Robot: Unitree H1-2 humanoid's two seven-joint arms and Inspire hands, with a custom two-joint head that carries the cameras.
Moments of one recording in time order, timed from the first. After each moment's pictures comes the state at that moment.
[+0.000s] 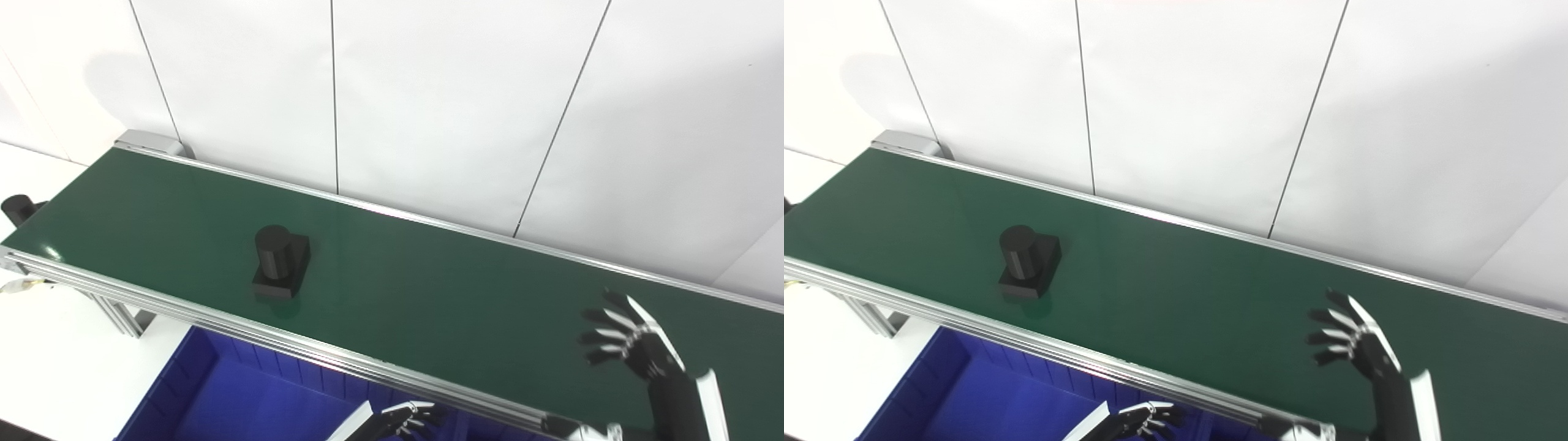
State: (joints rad) left arm 0.16 0.30 -0.68 0.26 0.15 -0.44 0.27; right arm 0.10 -0.15 0.14 -0.42 -0.22 -0.14 0.11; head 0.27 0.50
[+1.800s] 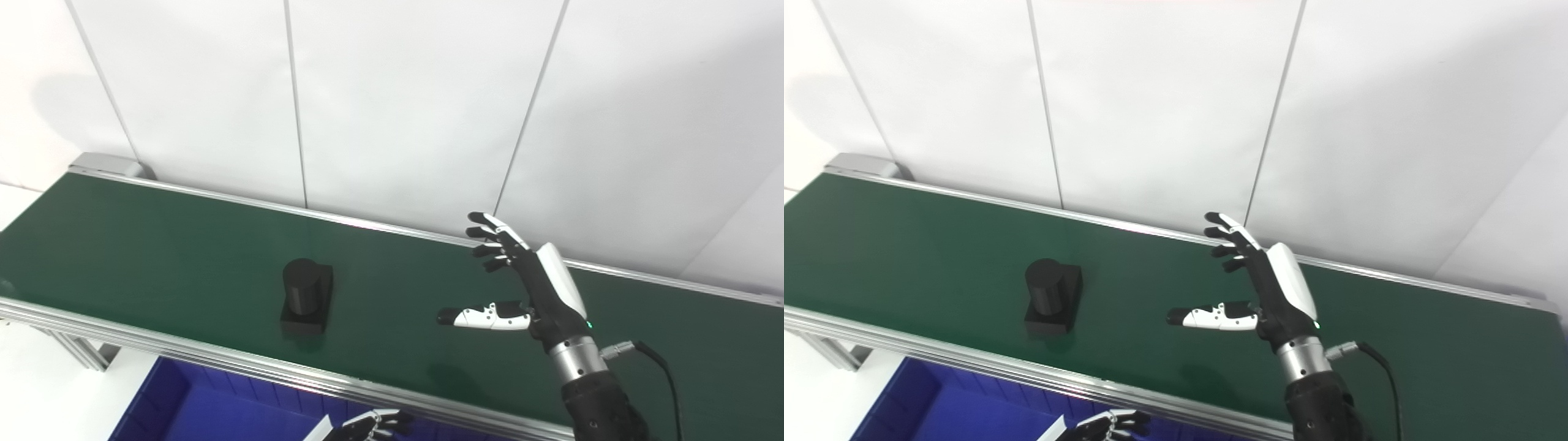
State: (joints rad) left arm 0.26 0.41 -0.68 0.08 0.12 -0.44 0.30; right arm -0.30 -0.07 0.32 -0.14 -0.48 0.15 0.21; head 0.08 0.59
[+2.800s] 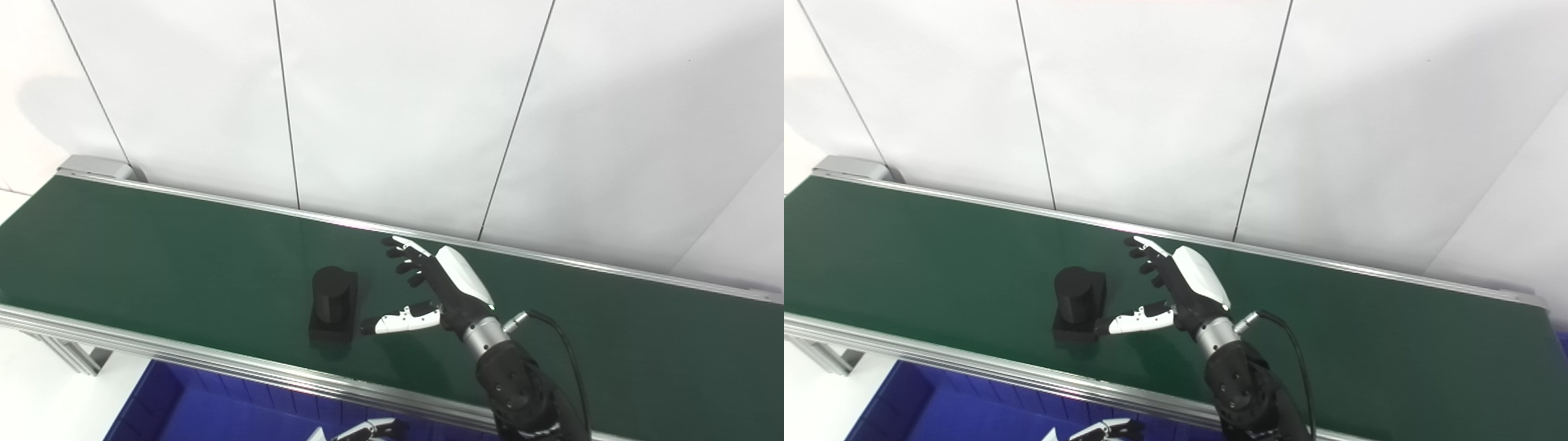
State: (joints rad) left arm 0.23 0.41 -0.79 0.09 0.24 -0.44 0.48; right arm -0.41 0.03 0.46 0.14 -0.58 0.19 0.22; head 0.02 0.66
